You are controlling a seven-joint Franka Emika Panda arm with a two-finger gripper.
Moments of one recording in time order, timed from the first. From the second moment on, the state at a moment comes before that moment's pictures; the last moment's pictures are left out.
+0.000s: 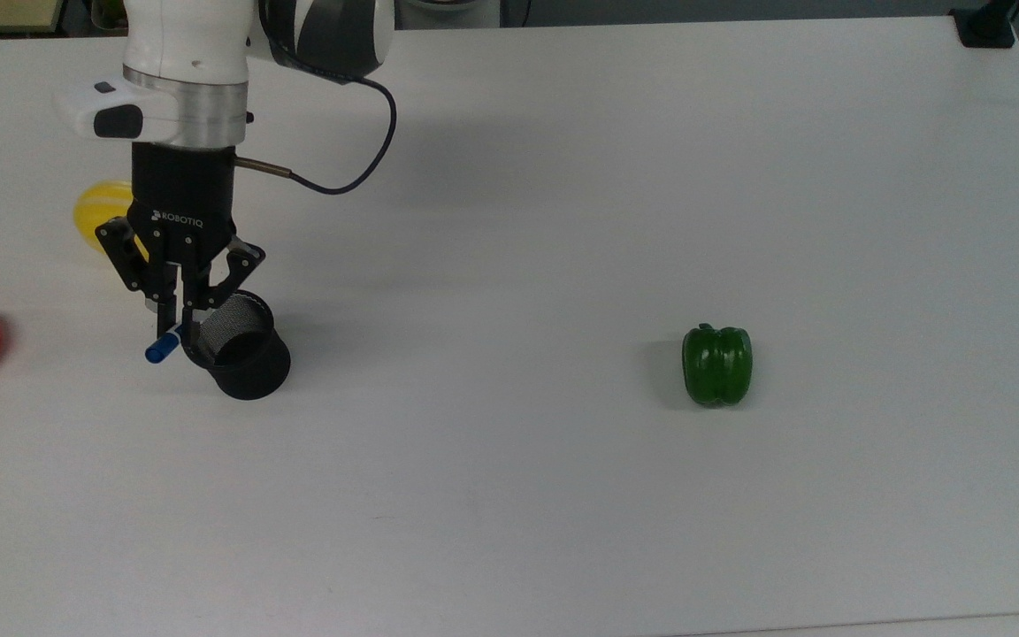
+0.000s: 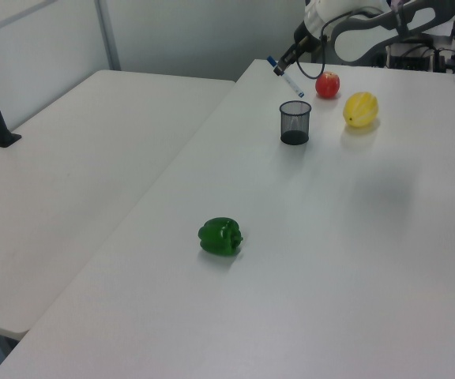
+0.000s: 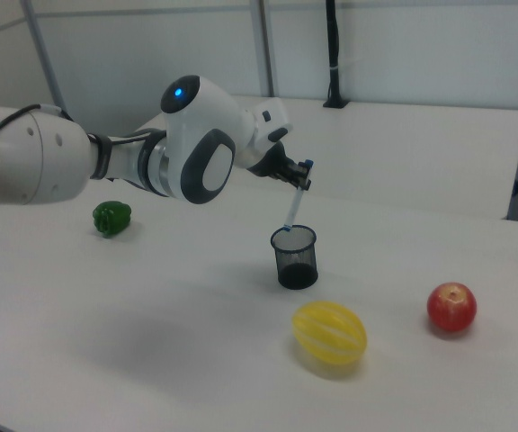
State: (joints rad) arm -0.07 0.42 -0.10 -1.65 -0.06 2.80 -0.01
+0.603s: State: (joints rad) arm -0.06 0.49 -0.10 -1.67 -0.06 2.86 -0.01
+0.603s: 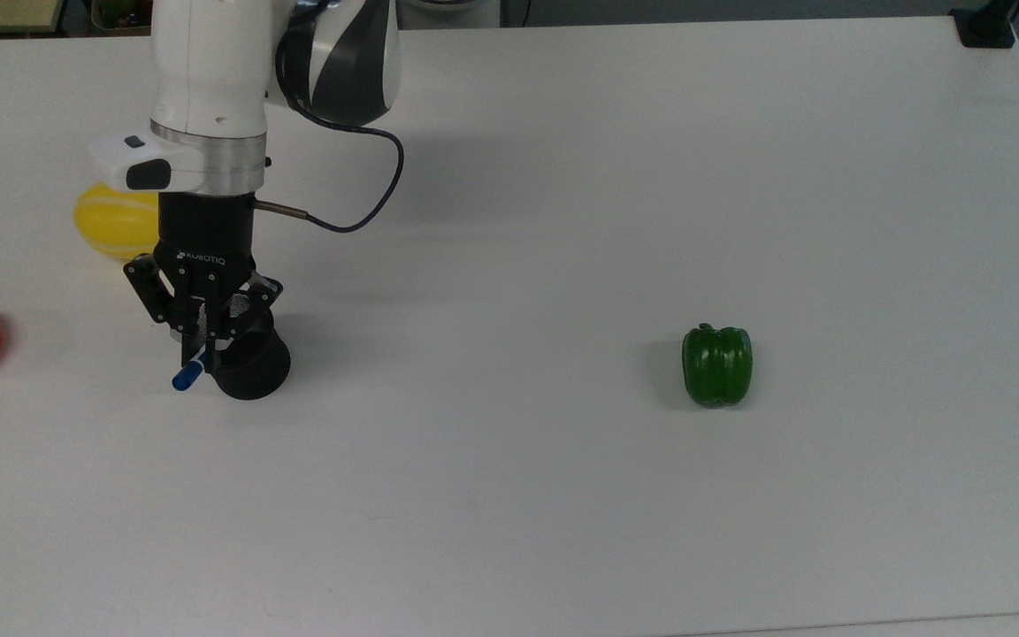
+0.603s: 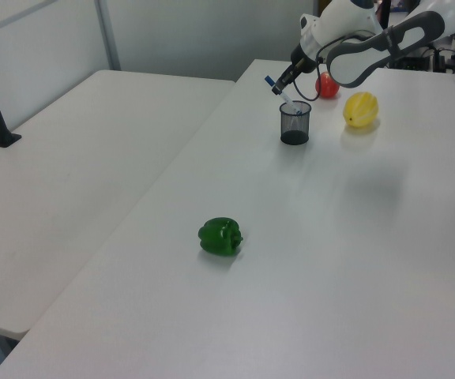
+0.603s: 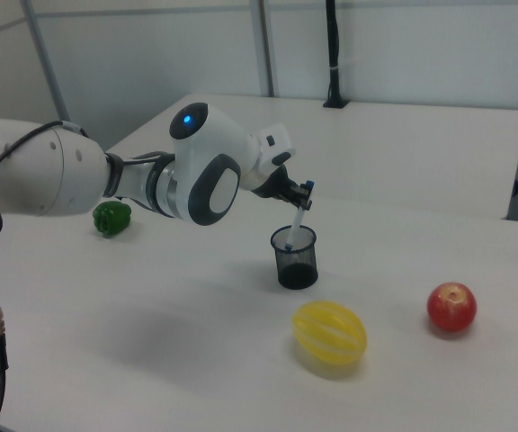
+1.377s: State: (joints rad) arm -0.06 0.49 -0.10 -1.68 -0.06 2.86 -0.01
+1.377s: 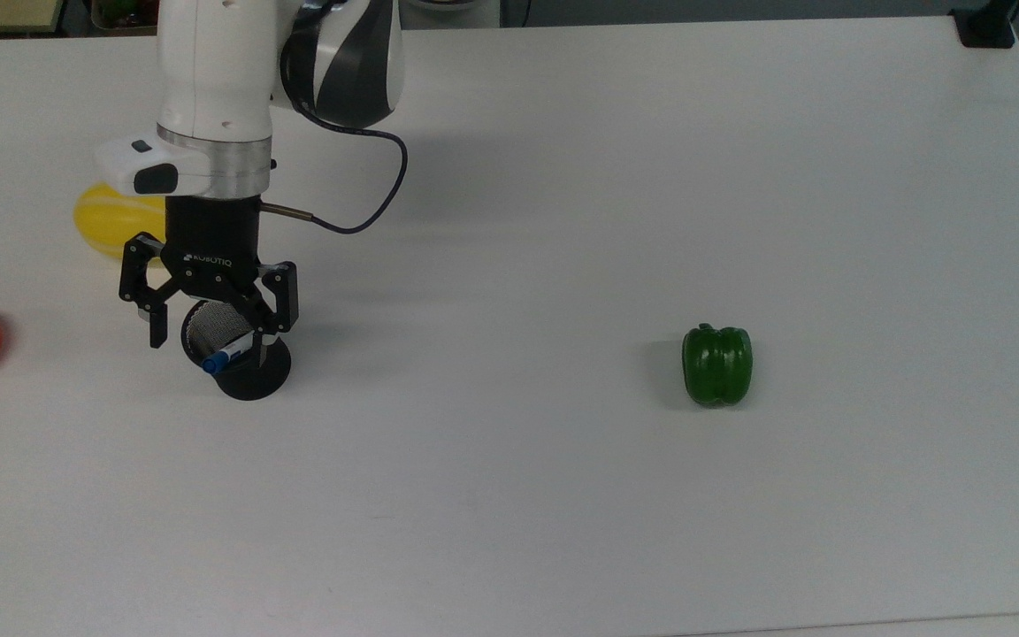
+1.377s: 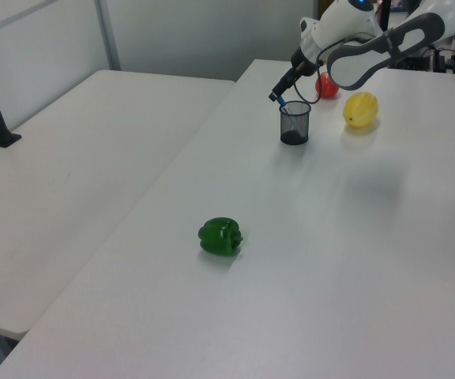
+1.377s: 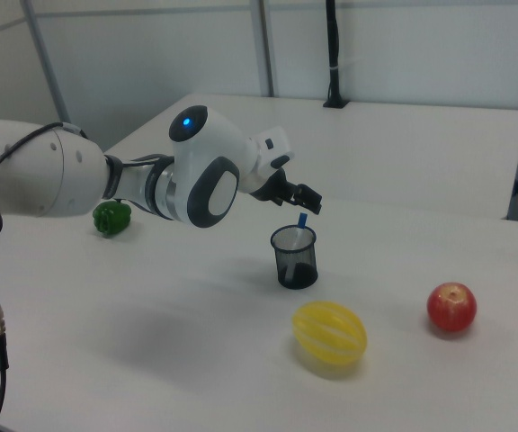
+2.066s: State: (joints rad) arm 0.05 0.39 -0.08 -1.62 -0.06 2.62 -0.01
